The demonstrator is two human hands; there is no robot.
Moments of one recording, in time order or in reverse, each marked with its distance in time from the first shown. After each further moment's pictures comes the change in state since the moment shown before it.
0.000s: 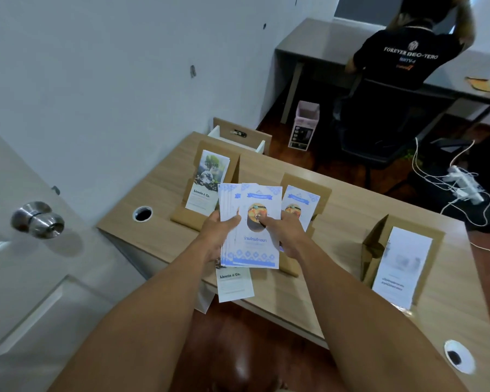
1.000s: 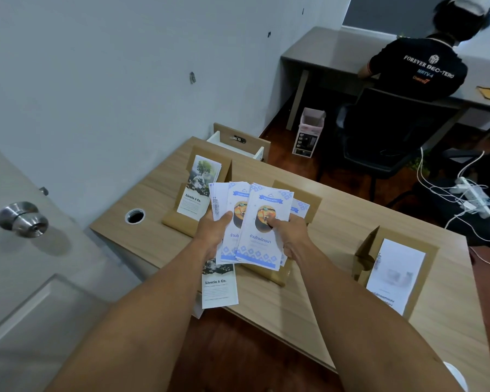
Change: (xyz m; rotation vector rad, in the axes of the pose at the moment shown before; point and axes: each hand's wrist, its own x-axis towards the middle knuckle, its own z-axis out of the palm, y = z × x) left_hand 0.022 -0.003 0.041 0.054 0.182 0.122; right_hand 0.024 -0.005 -0.045 0.231 0.140 0.078
